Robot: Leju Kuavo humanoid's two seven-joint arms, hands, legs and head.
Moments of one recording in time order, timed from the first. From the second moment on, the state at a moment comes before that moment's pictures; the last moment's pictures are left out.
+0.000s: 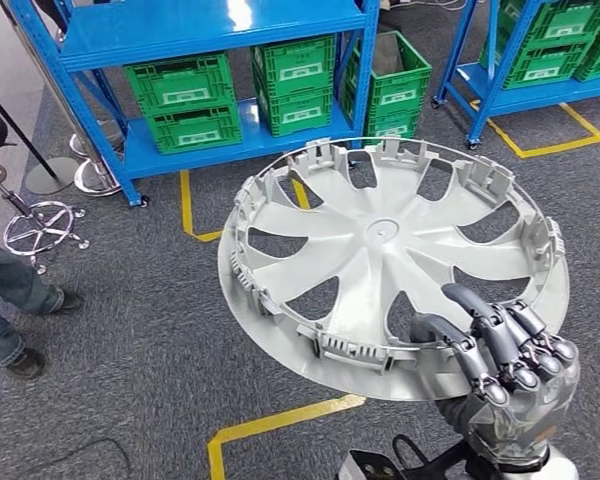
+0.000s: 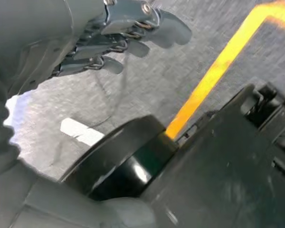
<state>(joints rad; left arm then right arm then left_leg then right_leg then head) -0.05 -0.07 -0.19 -0.33 -0.38 0.10 -0.10 0.26 -0.08 0.30 -2.36 1.57 -0.69 -0.12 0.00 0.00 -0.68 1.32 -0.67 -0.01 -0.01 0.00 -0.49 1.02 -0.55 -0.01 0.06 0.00</state>
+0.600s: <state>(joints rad) -0.04 -0.07 -0.18 -0.33 -0.39 0.13 -0.11 0.24 -0.07 0.30 -2.32 1.57 -0.69 -0.12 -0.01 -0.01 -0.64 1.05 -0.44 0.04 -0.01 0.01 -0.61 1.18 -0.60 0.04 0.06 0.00</state>
